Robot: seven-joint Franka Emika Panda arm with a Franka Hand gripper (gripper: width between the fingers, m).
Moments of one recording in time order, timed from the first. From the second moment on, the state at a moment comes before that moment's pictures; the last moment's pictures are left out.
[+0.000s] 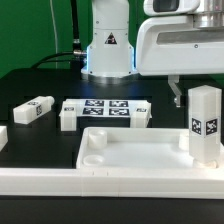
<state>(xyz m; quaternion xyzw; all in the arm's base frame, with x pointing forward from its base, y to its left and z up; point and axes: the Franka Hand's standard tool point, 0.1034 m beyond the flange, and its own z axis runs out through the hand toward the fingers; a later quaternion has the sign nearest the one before) 0.636 0.104 0.116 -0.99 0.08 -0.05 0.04</state>
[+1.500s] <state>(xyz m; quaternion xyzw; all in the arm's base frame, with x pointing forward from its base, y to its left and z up) 0.638 0.102 0.116 -0.99 -0.10 -0.07 0.03</state>
